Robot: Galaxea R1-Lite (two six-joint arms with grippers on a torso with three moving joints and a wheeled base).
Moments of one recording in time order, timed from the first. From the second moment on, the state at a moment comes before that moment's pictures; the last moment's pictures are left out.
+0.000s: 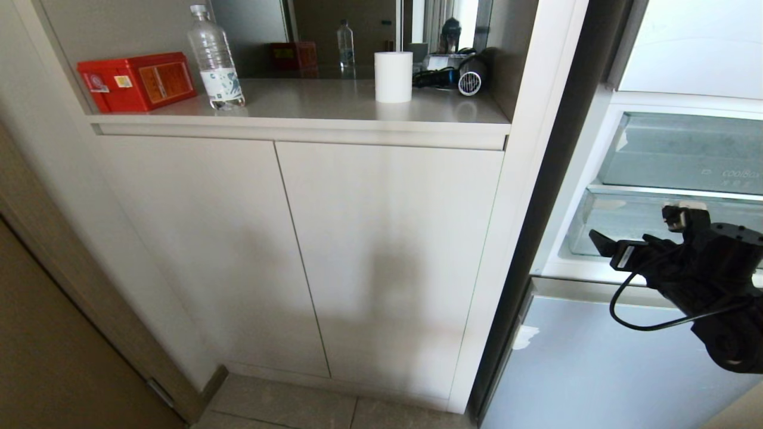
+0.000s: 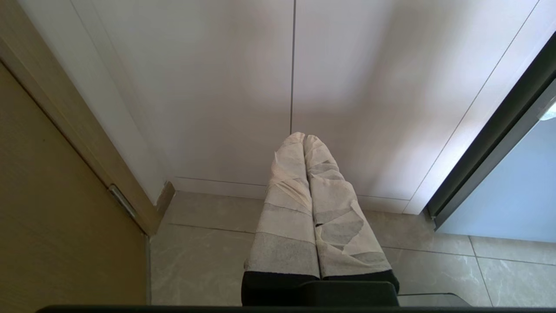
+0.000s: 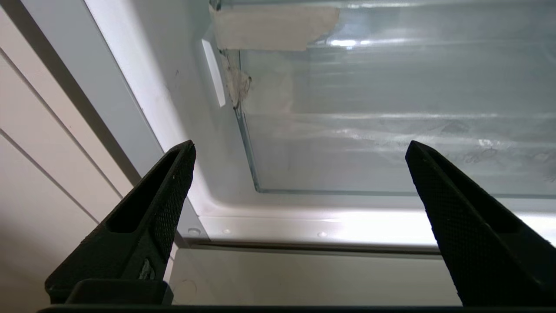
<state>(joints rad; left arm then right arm) 0.00 0.00 -0.06 0.16 0.01 0.00 -0.15 2.03 -0.65 -1.36 0.06 0.06</state>
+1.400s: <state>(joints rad) 0.00 0.00 -0.06 0.16 0.01 0.00 -0.14 2.14 -0.82 -1.37 0.03 0.06</state>
